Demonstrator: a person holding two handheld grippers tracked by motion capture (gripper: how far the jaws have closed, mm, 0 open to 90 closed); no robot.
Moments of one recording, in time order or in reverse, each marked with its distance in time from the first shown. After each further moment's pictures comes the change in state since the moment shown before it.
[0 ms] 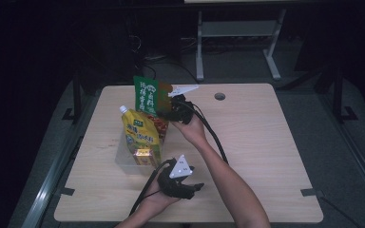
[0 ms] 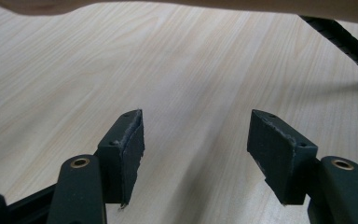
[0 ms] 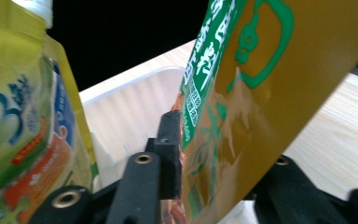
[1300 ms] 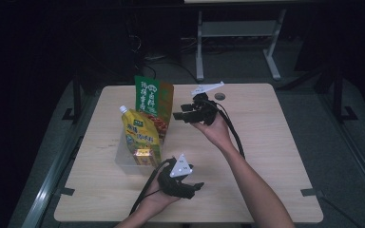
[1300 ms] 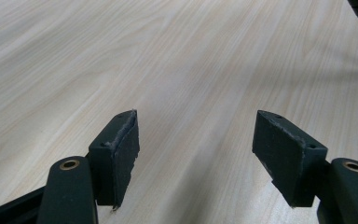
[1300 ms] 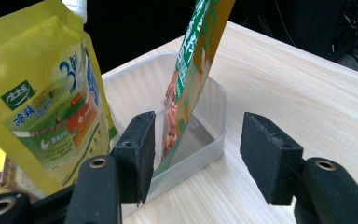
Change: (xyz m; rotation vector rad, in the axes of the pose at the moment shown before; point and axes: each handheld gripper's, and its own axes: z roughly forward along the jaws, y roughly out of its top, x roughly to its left) left arm 0.001 0.000 0.002 -0.002 0.015 -0.011; right arm -0.011 -0.008 -0.074 0.028 0.002 0.022
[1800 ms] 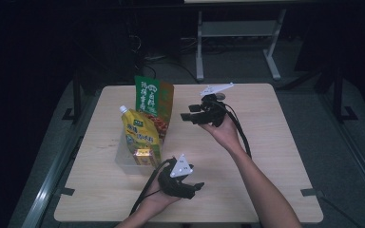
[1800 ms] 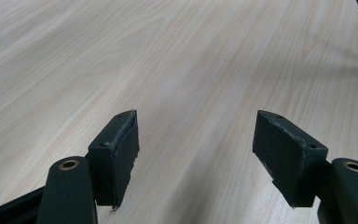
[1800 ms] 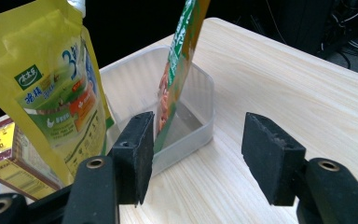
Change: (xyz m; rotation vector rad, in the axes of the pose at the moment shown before) left arm -0.001 0.001 0.000 0.005 0.001 0.011; right arm -0.004 -0.009 -0.024 -0.002 -0.024 0.008
